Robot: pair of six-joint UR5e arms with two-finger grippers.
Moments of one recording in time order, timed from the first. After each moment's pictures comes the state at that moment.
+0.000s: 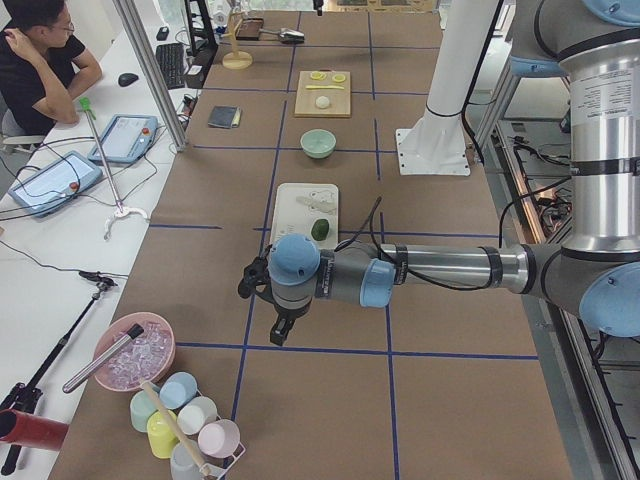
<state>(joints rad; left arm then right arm) -1.55 -1.44 -1.72 -1.77 -2.47 0.19 1.43 -1.63 1.84 -1.61 2.47 -0.05</state>
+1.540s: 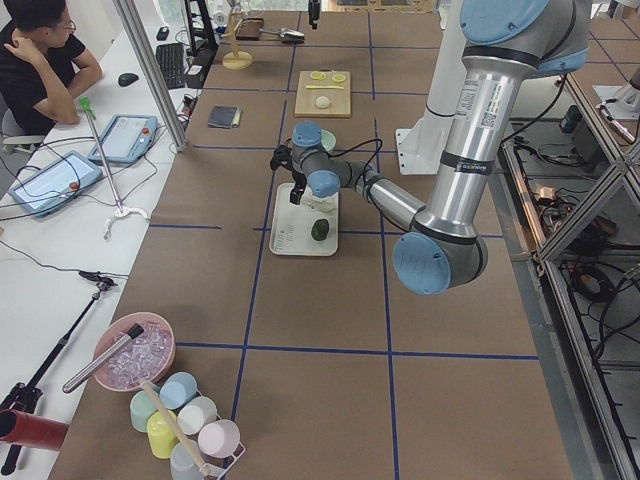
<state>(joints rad) -0.72 -1.85 -1.73 -2.04 -2.04 -0.77 1.29 -1.62 1.84 -1.26 2.49 0.39</state>
